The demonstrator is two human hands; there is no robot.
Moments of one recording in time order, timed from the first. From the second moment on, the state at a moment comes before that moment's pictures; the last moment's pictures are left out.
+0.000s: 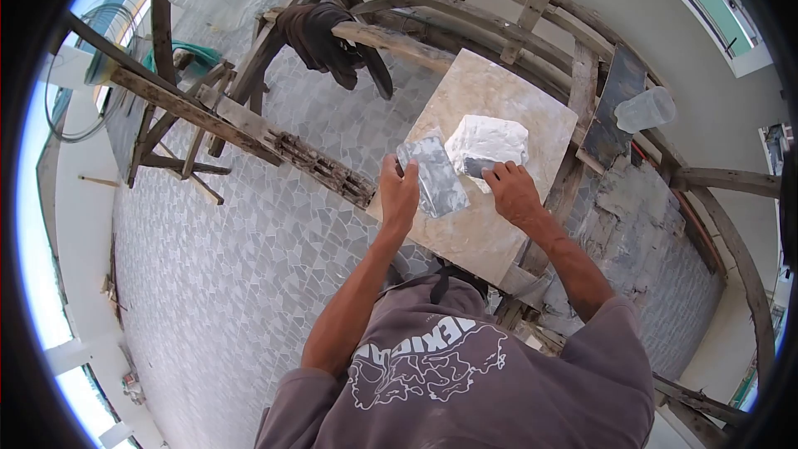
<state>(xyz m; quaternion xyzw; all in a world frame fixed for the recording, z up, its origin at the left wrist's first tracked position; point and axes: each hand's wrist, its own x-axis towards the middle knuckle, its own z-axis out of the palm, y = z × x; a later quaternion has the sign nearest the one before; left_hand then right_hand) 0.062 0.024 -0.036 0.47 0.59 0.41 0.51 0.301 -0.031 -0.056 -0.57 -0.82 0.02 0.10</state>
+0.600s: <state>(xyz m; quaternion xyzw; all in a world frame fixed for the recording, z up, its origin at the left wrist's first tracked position) 0.117 0.038 -0.024 0.26 0.46 0.22 0.82 0.276 -0.093 0.023 -0.70 -0.52 0.08 0.48</state>
